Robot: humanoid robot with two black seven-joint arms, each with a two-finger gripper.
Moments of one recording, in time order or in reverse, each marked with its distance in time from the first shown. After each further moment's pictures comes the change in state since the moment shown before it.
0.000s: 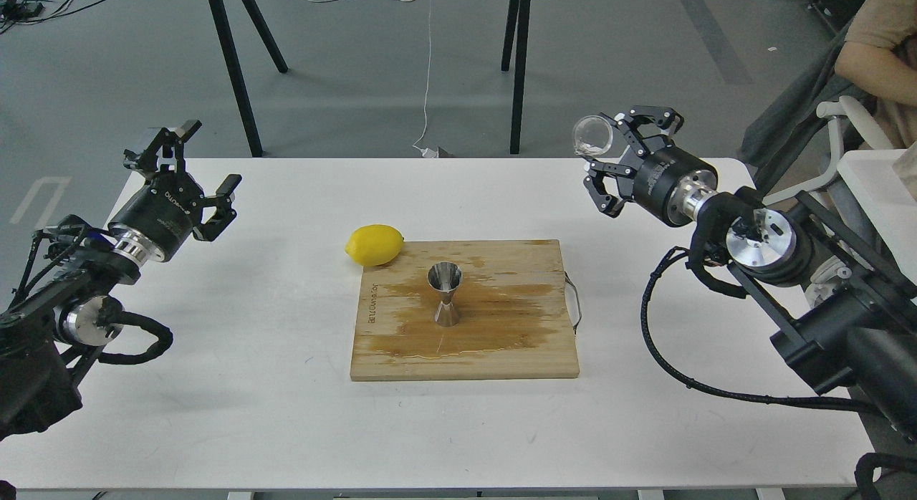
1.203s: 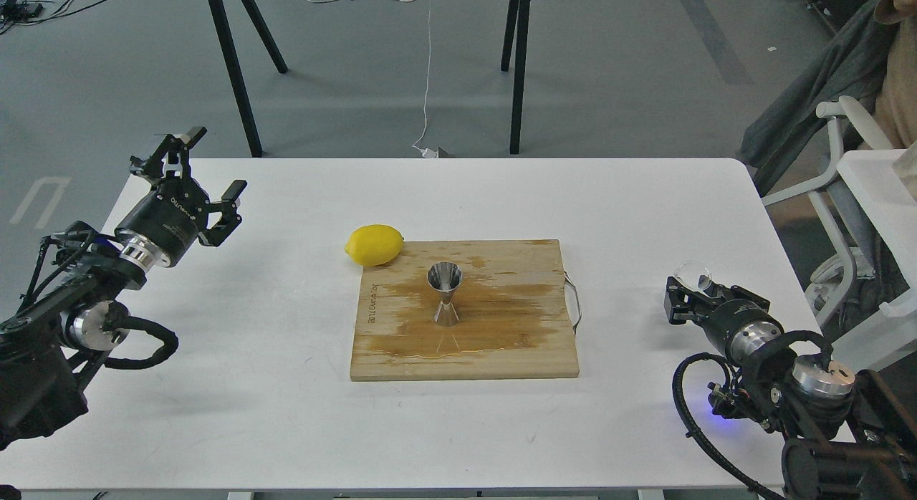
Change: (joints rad) left arm 0.011 -0.011 0.001 0.000 -0.004 0.000 0.000; right arm -0.283 0.208 0.321 -0.206 0.335 -0.059 0.026
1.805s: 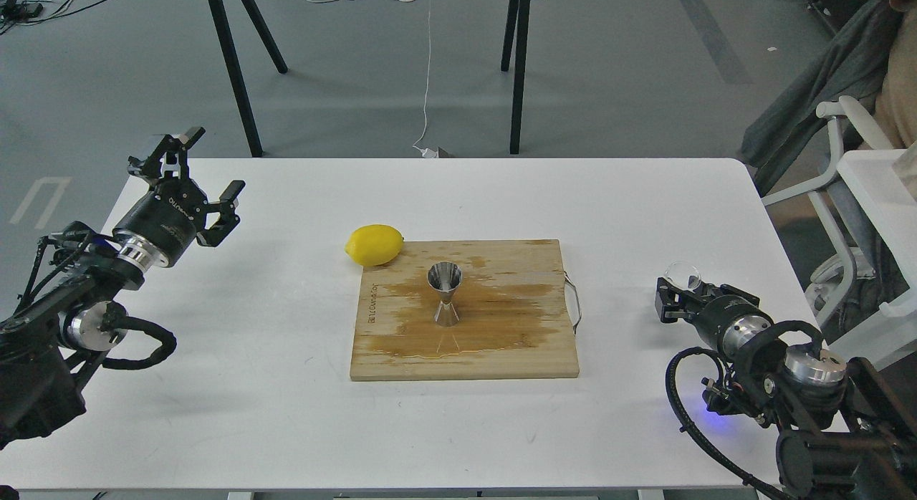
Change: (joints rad) left arm 0.001 0.004 0.000 0.000 0.001 0.000 0.000; right arm 0.022 0.001 -0.013 0.012 0.000 -0.058 0.002
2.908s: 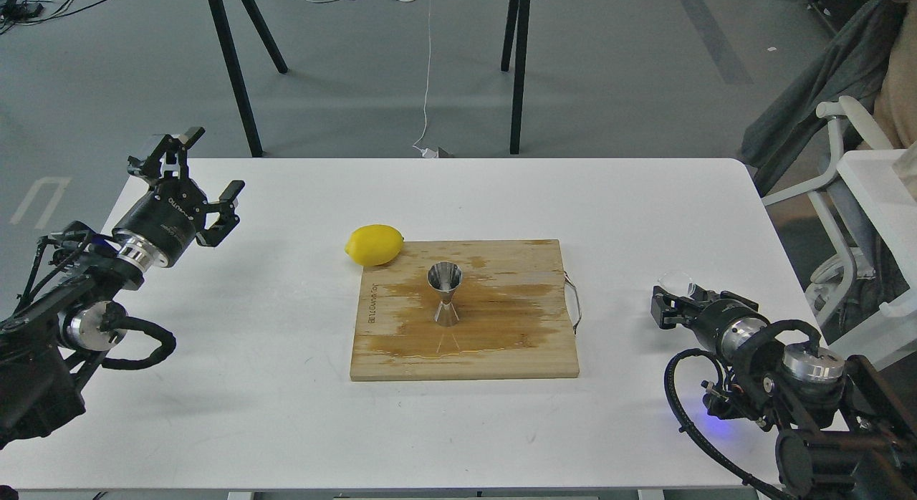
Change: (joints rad) left arm 0.000 0.001 0.001 0.000 0.000 0.000 0.000; right arm 0.003 -0.002 -0.005 0.004 -0.002 -0.066 -0.002
